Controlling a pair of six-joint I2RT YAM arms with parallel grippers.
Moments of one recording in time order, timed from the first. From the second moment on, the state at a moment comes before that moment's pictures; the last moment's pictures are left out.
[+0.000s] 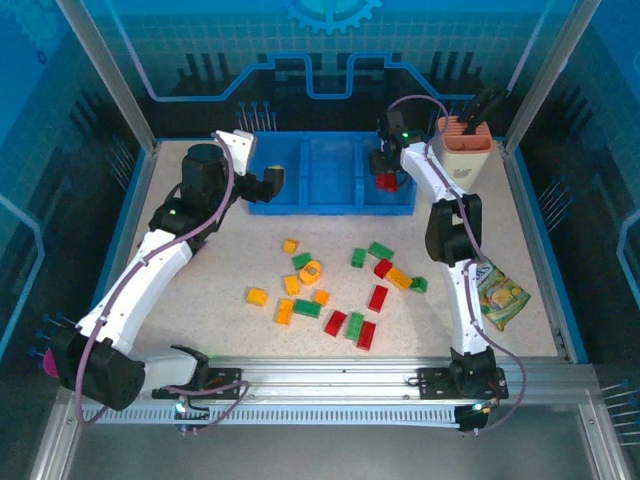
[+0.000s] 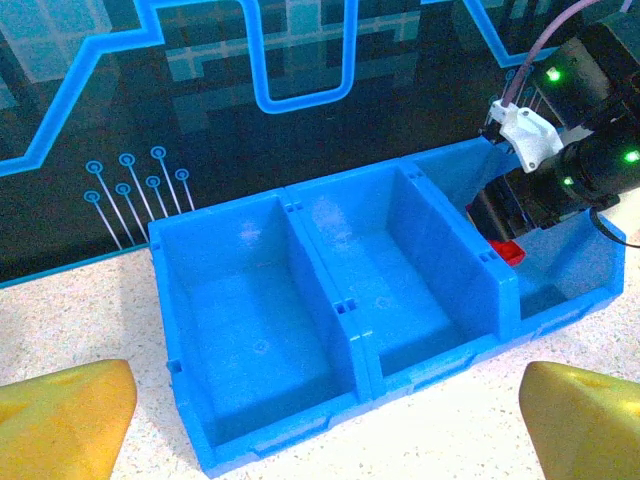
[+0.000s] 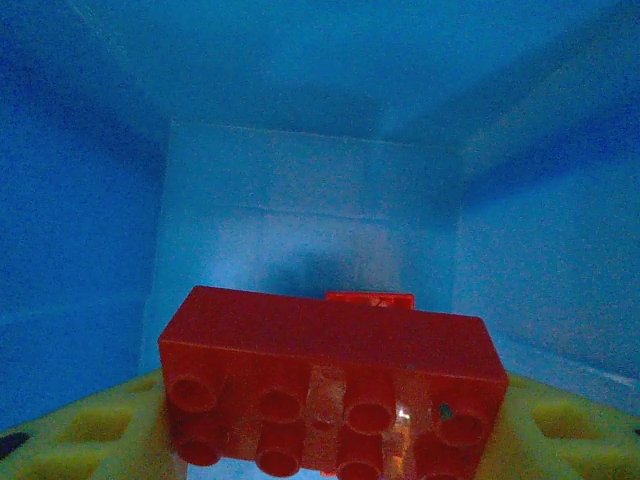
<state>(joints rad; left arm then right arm) -0.29 1.25 1.22 -0.33 0.04 -0.01 0.24 2.48 2.35 -0.91 0.15 0.14</state>
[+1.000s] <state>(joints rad) -0.29 1.23 1.22 -0.34 0.04 -0.01 0.24 2.49 2.41 -0.94 0.10 0.13</state>
